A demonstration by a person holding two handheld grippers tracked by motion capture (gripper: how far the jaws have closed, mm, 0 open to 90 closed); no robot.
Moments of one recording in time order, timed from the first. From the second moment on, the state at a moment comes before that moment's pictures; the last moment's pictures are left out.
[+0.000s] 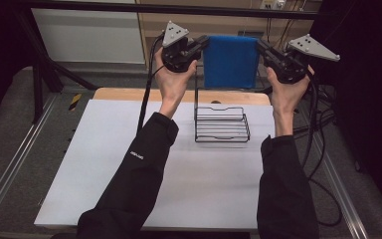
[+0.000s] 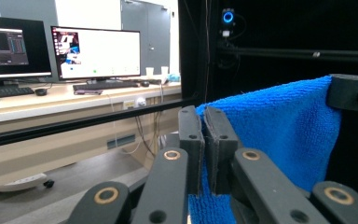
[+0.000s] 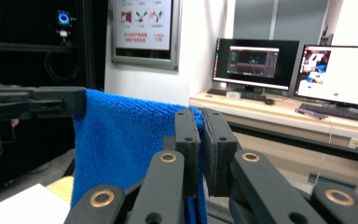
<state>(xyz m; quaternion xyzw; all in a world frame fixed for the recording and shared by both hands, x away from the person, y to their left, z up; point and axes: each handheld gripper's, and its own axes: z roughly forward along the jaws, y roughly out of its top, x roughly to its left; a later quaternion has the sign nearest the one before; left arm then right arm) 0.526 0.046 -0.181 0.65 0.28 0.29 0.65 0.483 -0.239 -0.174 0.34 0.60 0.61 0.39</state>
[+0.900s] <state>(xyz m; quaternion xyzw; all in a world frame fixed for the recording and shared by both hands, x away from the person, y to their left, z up) 0.506 0.051 -0.217 0.69 0.25 0.26 0.63 0.468 -0.249 -0.215 0.35 0.64 0.60 0.35</state>
